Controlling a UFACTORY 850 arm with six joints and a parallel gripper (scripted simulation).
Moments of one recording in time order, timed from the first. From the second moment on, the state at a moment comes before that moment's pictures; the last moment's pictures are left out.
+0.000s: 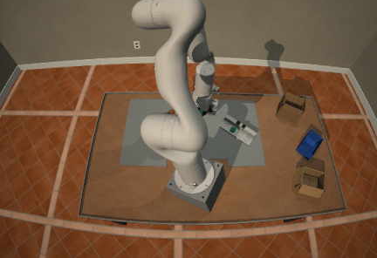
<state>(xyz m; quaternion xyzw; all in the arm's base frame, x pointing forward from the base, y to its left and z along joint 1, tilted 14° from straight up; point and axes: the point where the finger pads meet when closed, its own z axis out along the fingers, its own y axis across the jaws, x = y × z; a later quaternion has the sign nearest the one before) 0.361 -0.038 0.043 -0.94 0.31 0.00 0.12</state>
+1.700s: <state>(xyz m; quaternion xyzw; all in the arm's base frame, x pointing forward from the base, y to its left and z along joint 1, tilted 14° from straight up) 0.311 -0.276 -0.017 -0.94 0.31 -0.02 0.12</state>
